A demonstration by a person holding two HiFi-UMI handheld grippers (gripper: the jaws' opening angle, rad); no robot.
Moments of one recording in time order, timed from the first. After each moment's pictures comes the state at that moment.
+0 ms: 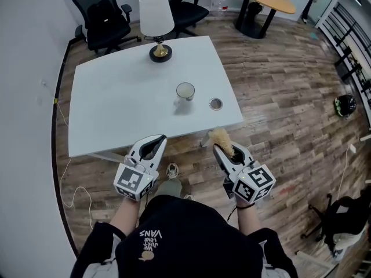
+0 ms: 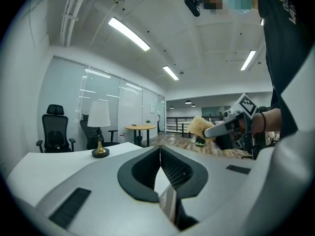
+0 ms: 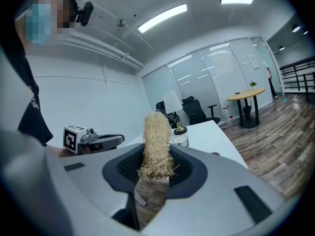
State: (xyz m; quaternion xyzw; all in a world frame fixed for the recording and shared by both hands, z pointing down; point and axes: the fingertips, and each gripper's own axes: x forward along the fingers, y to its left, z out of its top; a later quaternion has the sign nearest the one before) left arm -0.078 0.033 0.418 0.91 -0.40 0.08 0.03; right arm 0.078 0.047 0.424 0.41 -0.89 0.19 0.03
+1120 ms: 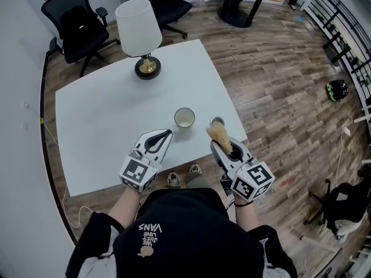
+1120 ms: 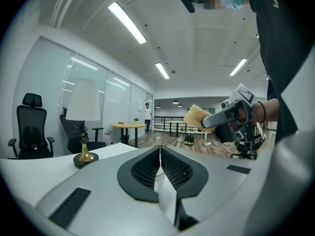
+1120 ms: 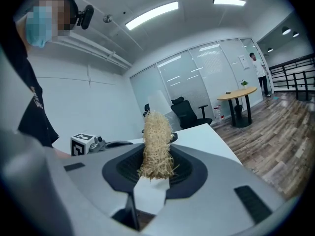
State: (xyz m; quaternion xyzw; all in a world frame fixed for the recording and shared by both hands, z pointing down) left arm -0.071 -0.135 0.453 0.95 -0.31 0.09 0.04; right arm 0.057 -0.095 0.428 0.47 -0.86 0.21 0.03
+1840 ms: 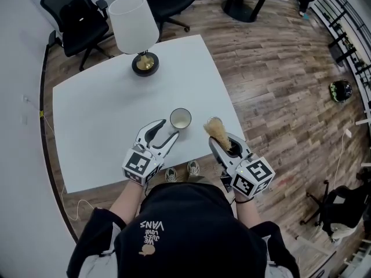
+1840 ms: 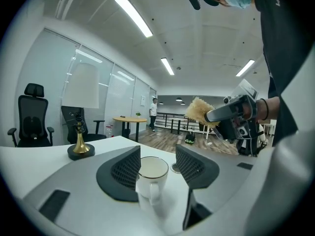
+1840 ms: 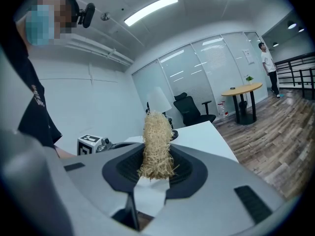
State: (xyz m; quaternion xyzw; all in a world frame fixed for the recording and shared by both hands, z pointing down) left arm -0.048 -0.162 0.483 0.94 -0.32 0.09 0.08; right arm 0.067 -0.121 0.436 0.44 -0.87 0.22 0.04
